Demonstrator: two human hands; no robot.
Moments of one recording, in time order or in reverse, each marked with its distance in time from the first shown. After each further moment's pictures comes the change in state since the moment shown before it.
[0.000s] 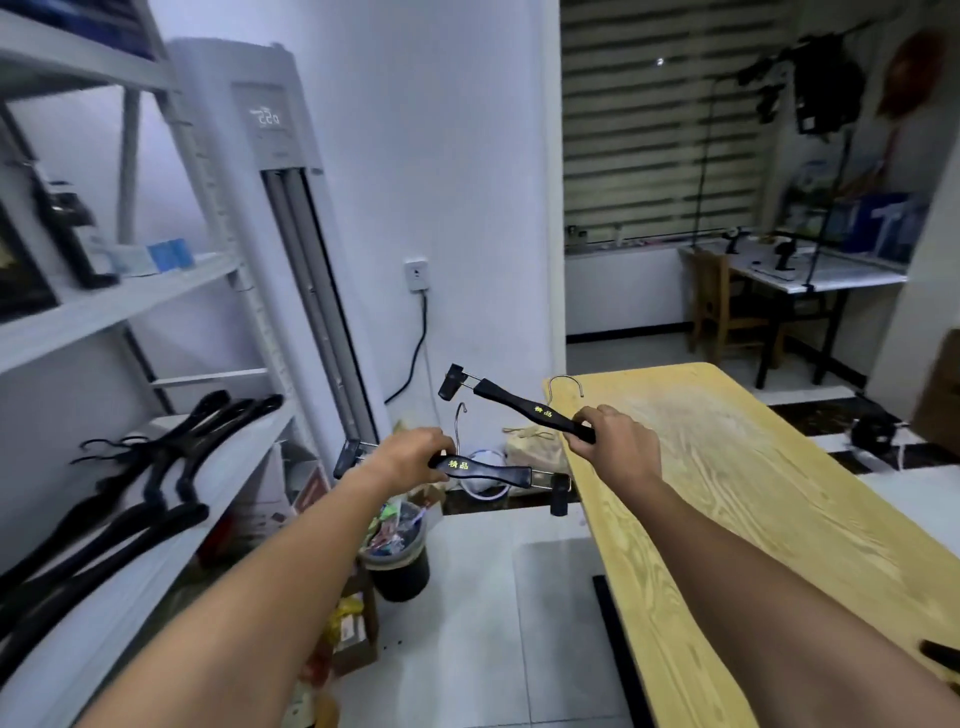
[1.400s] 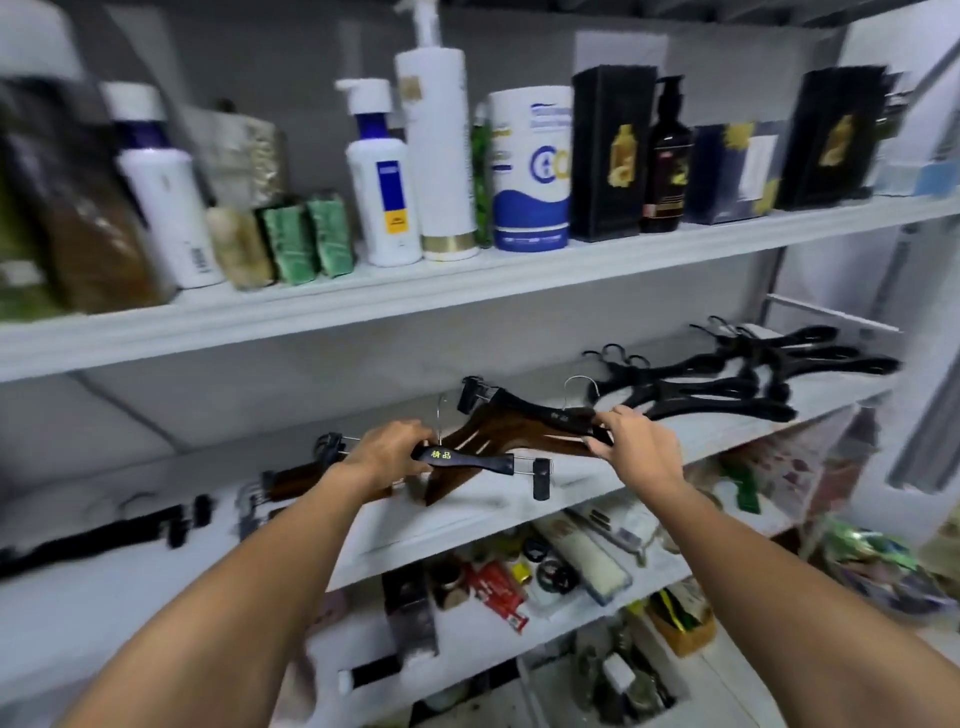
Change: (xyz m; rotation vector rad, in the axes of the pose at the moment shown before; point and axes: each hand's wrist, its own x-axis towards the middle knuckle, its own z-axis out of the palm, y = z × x) left_hand -0.713 -0.038 -0.037 0.022 0.053 -1.301; right_hand -0.314 -0.502 0.020 0.407 -0.326 -1.144
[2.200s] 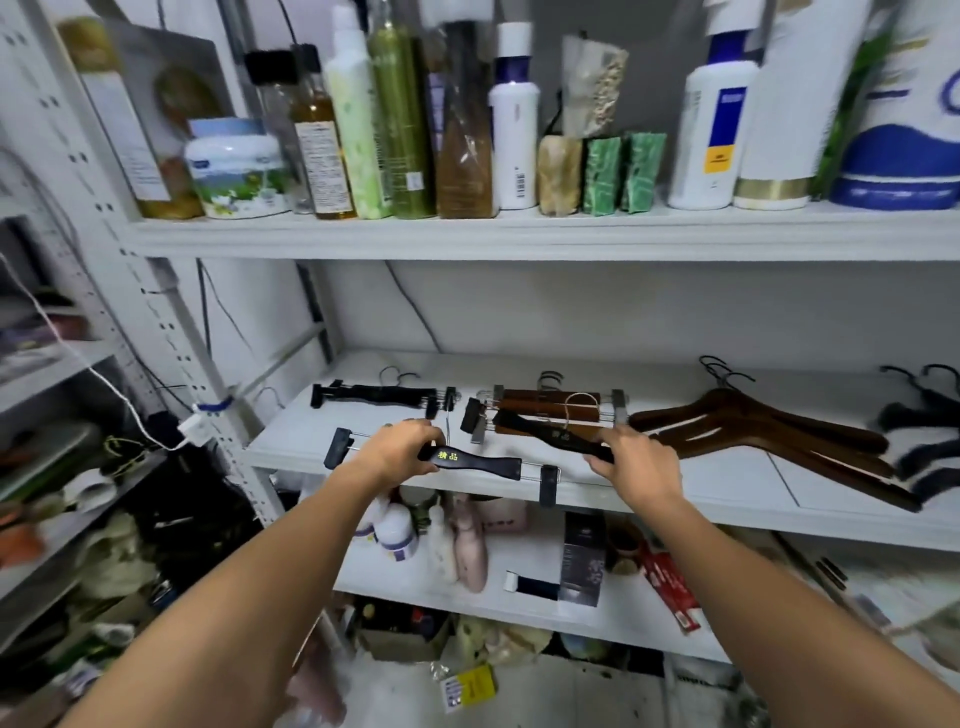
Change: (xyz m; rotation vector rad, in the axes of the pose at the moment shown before) left_hand -0.251 -0.118 0.009 0.039 -0.027 -0.549; right_hand -0.050 -0.231 0.071 0.089 -0.196 -0.514
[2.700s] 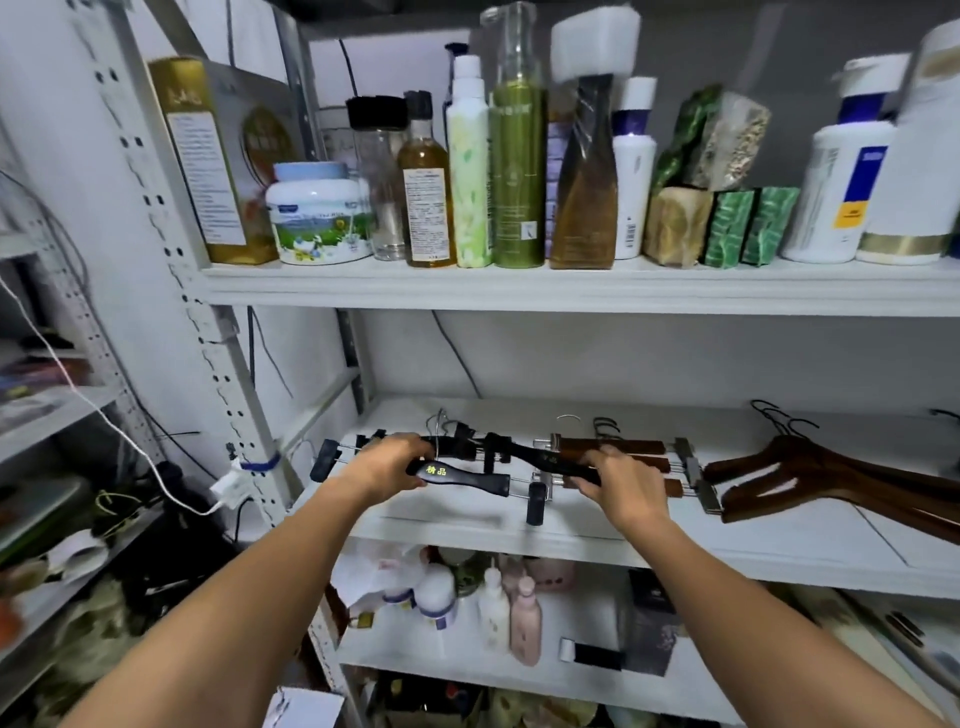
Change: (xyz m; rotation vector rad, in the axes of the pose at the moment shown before) left_hand 0.008 -0.161 -0.035 0.006 0.067 0.042; right_hand 0.069 -0.147 0.012 -0.014 -0.019 0.042
